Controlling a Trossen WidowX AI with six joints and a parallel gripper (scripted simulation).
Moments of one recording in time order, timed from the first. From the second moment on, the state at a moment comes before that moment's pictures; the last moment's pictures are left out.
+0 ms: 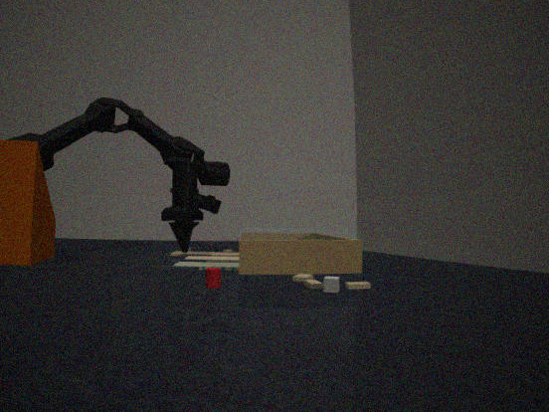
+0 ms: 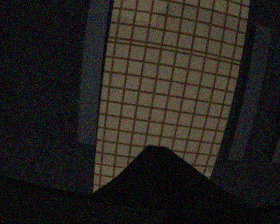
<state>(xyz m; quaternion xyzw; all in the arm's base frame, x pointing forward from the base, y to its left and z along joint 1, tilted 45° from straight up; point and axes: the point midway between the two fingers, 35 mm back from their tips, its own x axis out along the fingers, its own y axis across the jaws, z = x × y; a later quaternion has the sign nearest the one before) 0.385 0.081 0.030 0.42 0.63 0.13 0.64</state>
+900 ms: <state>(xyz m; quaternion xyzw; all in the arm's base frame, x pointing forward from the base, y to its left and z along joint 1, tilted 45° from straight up) 0.348 0.095 0.036 0.42 0.63 0.13 0.64</state>
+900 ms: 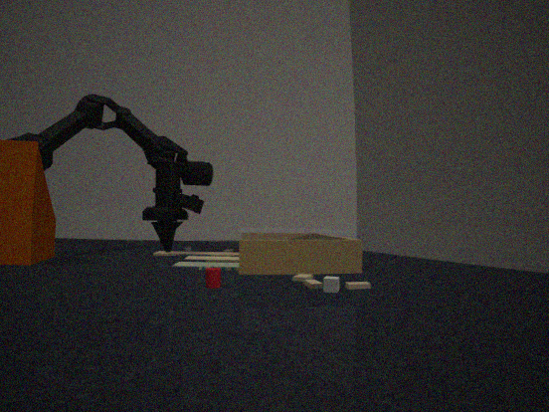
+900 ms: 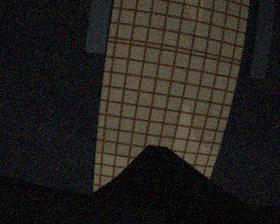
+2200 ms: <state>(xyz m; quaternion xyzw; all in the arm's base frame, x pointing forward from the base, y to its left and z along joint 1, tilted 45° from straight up) 0.298 0.115 0.045 0.42 0.63 0.13 0.64</state>
